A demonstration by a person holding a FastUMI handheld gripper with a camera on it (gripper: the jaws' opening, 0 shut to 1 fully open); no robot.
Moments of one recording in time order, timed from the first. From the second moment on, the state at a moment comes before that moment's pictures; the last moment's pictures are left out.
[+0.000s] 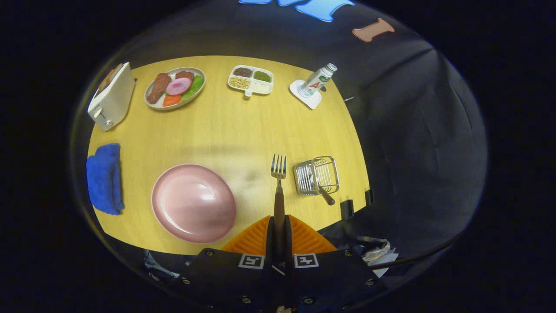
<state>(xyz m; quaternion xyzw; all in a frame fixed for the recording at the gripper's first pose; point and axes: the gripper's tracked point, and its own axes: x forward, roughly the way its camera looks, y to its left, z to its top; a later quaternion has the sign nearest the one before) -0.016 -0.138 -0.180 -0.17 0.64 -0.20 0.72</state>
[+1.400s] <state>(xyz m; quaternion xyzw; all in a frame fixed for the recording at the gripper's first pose) -0.002 -0.246 -0.207 -0.03 0.69 -0.26 0.68</state>
